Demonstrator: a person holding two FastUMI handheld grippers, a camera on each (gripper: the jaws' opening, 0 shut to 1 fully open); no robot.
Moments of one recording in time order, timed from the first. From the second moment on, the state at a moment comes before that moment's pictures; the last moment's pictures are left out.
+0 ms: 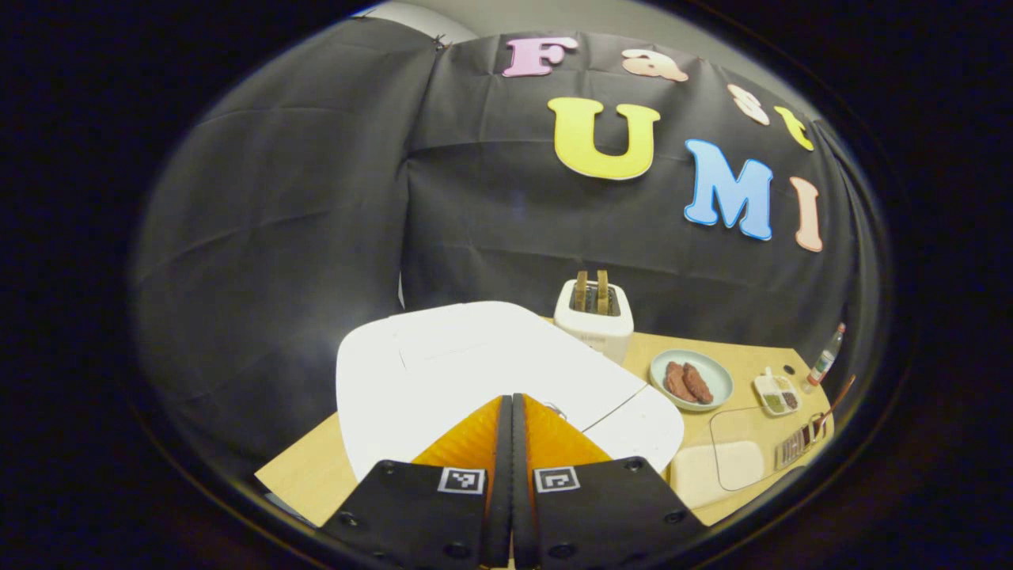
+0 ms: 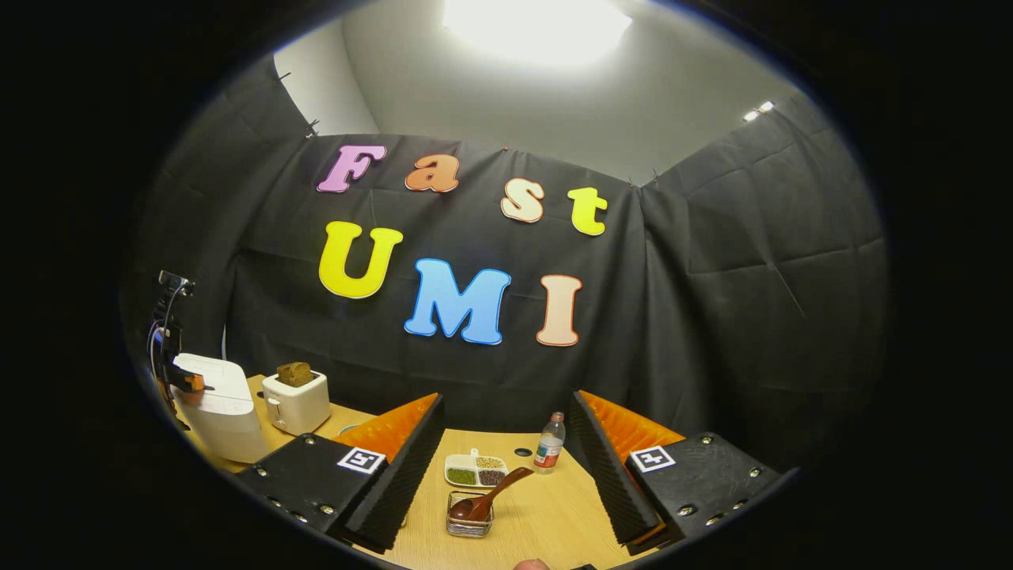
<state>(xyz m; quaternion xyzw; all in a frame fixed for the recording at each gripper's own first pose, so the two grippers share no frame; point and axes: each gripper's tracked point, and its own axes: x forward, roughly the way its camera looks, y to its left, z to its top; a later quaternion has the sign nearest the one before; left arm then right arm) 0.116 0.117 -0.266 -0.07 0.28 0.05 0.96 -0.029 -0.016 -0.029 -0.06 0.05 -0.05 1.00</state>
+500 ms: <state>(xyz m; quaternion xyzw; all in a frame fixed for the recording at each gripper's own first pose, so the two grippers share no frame) 0.110 0.114 -0.258 -0.08 0.27 0.08 0.96 -0.033 -0.019 -0.035 -0.05 0.05 -0.03 1.00</state>
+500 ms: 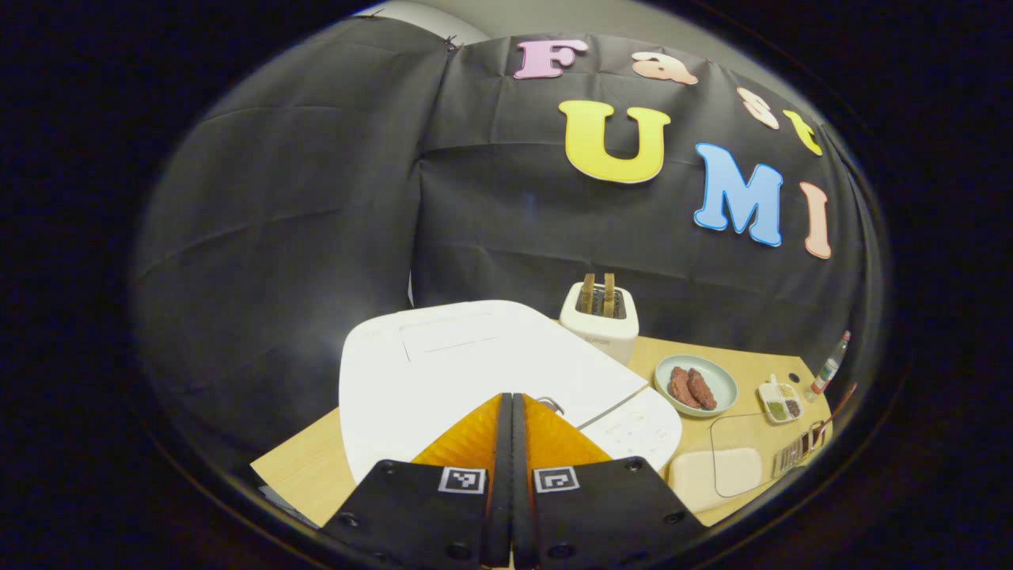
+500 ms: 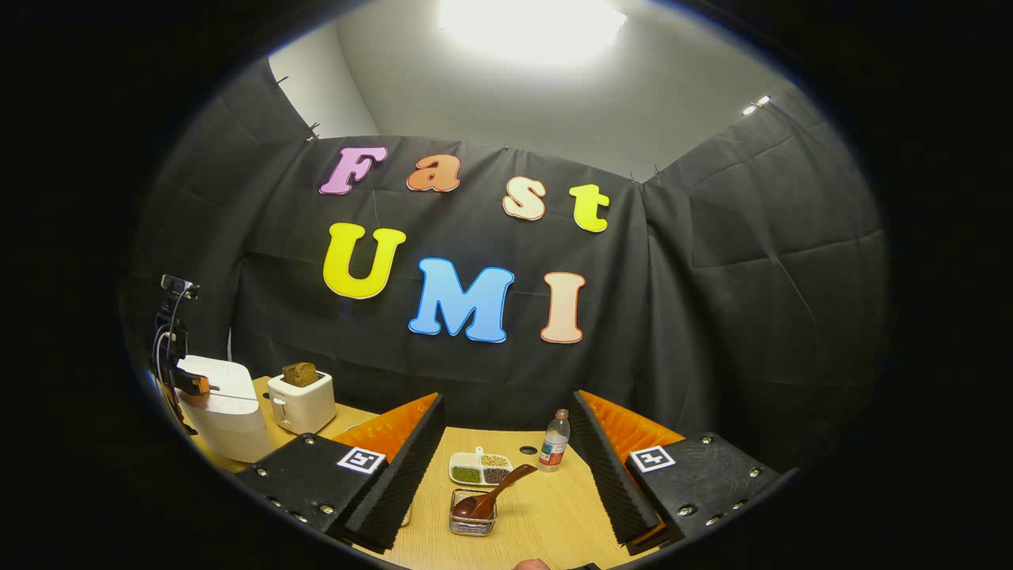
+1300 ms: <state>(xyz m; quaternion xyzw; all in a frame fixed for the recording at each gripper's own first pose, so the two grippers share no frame) 0.103 0.122 -0.071 -0.06 0.09 0.09 0.99 0.002 -0.050 -0.047 -0.01 0.05 -0.02 1.00</state>
